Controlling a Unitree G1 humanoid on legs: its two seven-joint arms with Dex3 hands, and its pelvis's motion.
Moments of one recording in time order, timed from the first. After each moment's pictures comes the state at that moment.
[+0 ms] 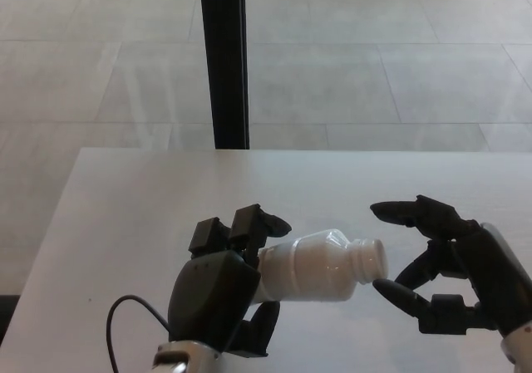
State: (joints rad) left_arm -0.19 0.18 -0.44 0.14 0.66 0.01 0.32; right_arm -0.05 -0.33 0.14 -0.30 -0.28 0.17 0.08
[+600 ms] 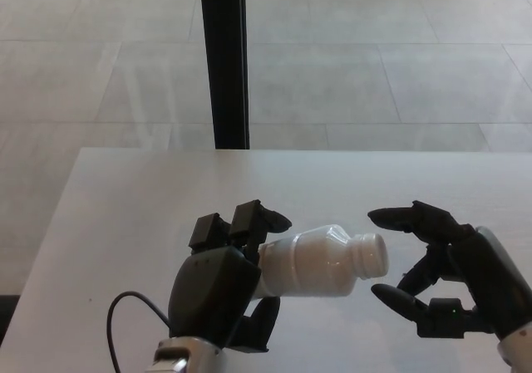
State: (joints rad) left_arm -0.20 0.18 -0.43 0.14 0.66 0.01 0.32; right_arm -0.05 -0.33 0.15 -0.28 -0.33 0.16 0.08
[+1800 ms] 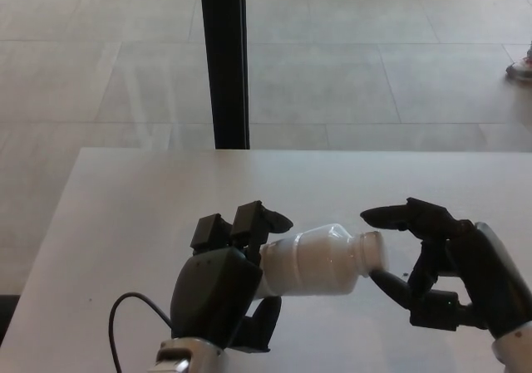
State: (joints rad) left_arm -0.21 0.17 -0.44 0.17 0.67 -0.01 0.35; right_arm -0.04 -0.29 0.14 -0.27 -0.35 0.09 0.04
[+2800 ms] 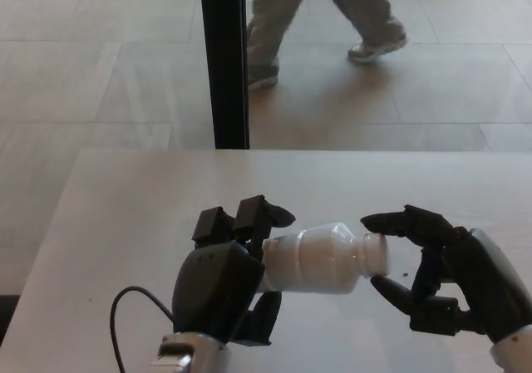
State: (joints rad) left_arm -0.23 0.17 -0.44 0.19 0.69 -0.03 0.37; right_arm -0.04 -0.31 0.16 -0.26 -0.39 0.09 0.04
